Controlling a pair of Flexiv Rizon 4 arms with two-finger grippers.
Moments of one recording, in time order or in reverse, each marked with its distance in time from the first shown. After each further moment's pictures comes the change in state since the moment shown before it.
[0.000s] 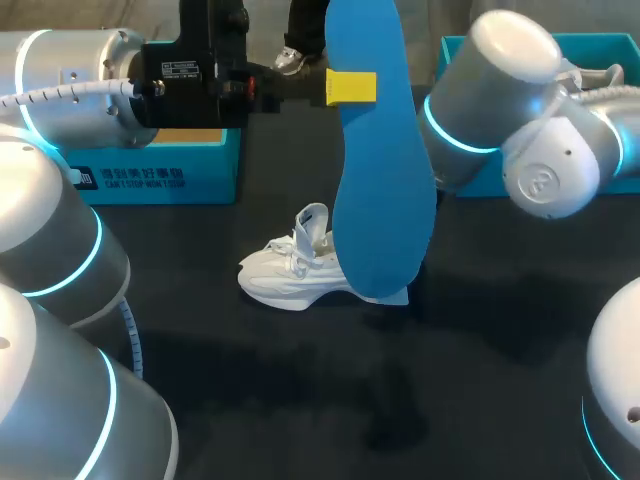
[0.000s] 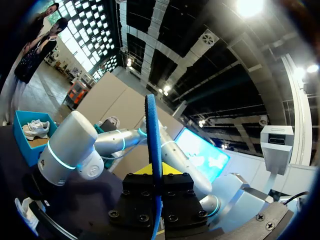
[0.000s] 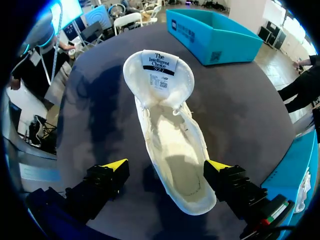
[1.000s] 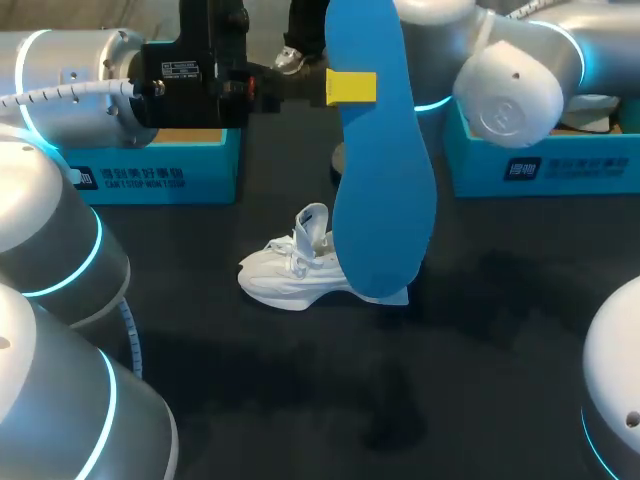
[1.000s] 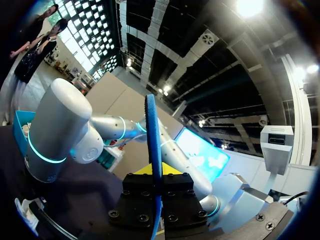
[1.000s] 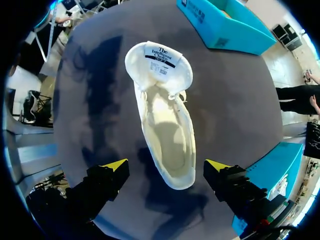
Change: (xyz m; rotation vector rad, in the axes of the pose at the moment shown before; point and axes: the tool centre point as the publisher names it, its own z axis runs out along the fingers) left arm 0.000 0.000 0.000 0.000 0.000 0.000; right arm -0.011 -0.005 -0.037 0.286 -0.067 -0.111
